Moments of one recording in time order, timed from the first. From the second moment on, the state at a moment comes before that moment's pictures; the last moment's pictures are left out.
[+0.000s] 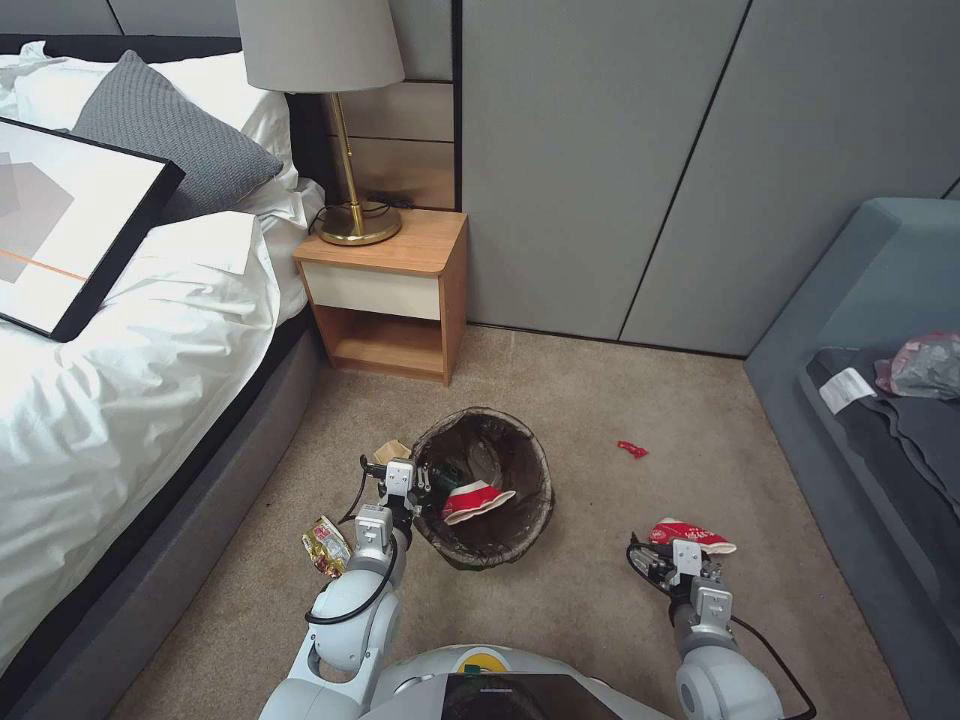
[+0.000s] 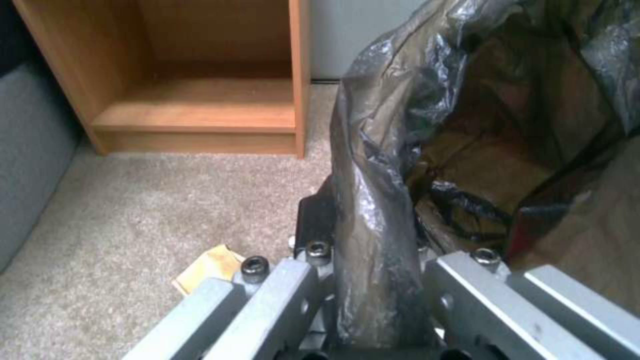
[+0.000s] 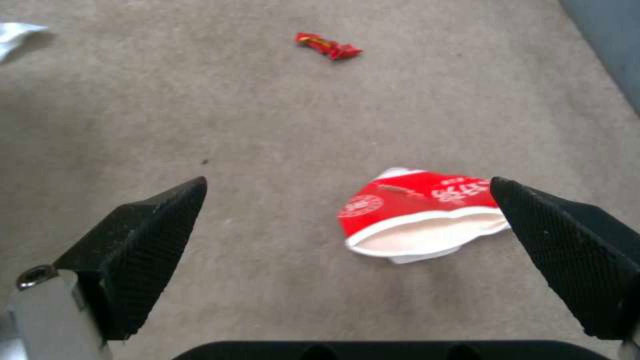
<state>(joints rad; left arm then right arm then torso) 1.53 -1.48 -0.30 -2.02 -0.04 0.26 -0.08 -1.71 1.30 0.60 1.84 0.29 -0.19 0.29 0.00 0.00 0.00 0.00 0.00</state>
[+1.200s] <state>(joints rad) 1.53 -1.48 -0.29 -2.02 -0.04 0.26 -0.08 -1.55 1.28 0.72 1.53 0.40 -0.14 0.27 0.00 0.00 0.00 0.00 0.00</state>
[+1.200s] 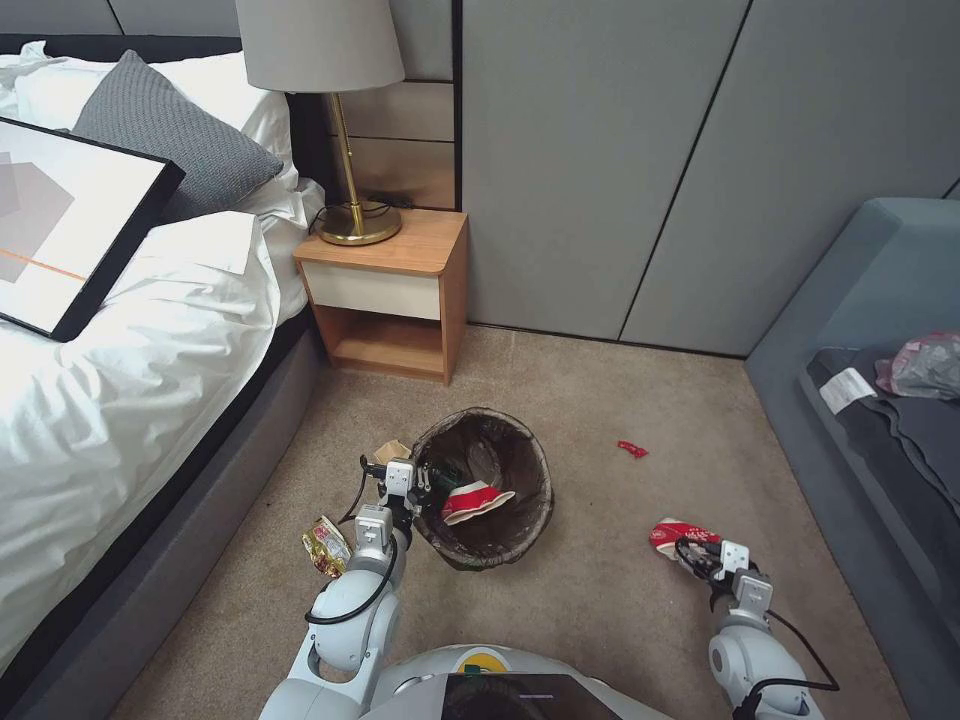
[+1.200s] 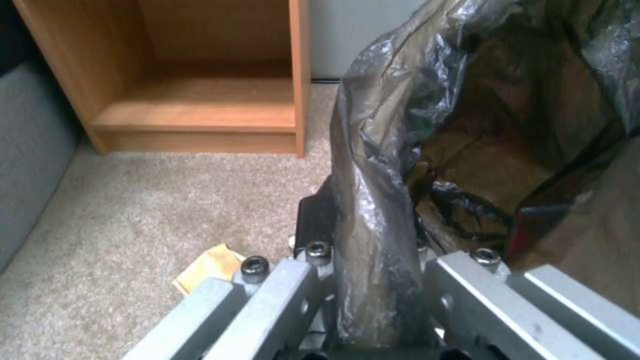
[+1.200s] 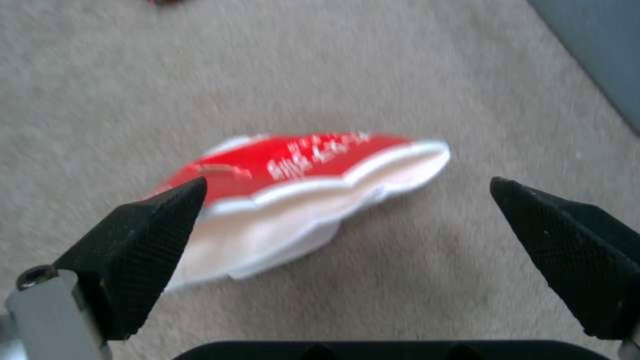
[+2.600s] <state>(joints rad) 1.53 -1.48 -0.29 -2.02 -0.04 0.26 -0.08 -1.51 1.32 0.68 1.45 0.53 -0.01 0.12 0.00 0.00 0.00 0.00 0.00</state>
